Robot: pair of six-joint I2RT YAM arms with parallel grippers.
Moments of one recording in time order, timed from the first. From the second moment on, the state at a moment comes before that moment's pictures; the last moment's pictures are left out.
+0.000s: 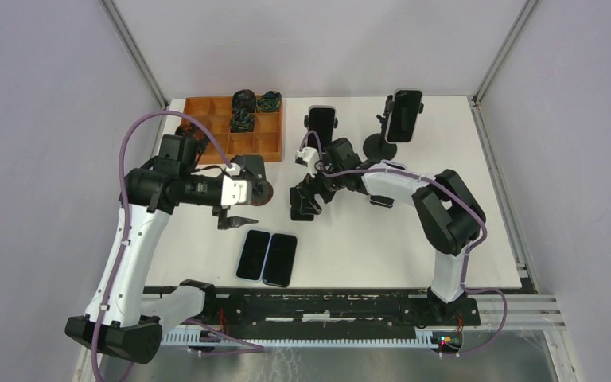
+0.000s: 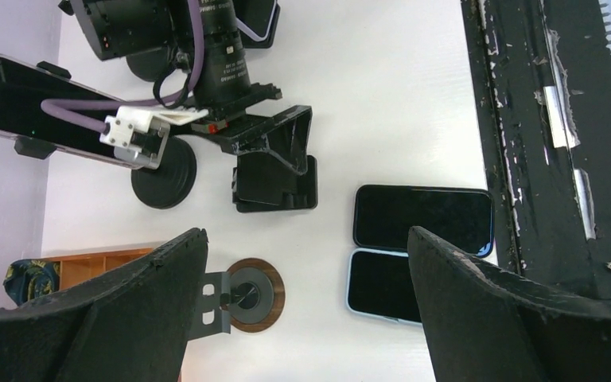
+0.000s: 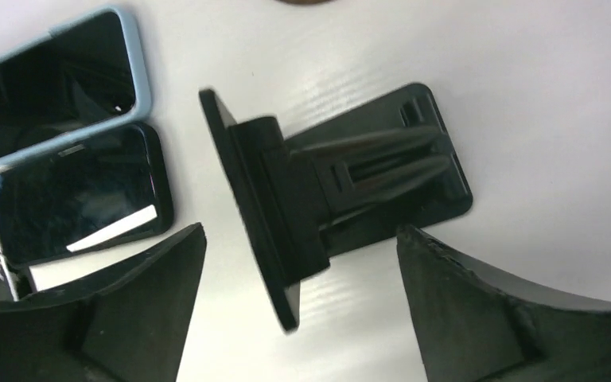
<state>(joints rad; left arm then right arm) -0.21 1.07 1.34 -1.28 0.97 1.33 0.65 1.91 1.24 -0.16 -0.57 -0.19</state>
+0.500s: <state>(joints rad) -0.21 1.04 1.34 -1.08 0.81 1.14 0.65 1.39 1.12 -0.28 -0.22 -0.10</state>
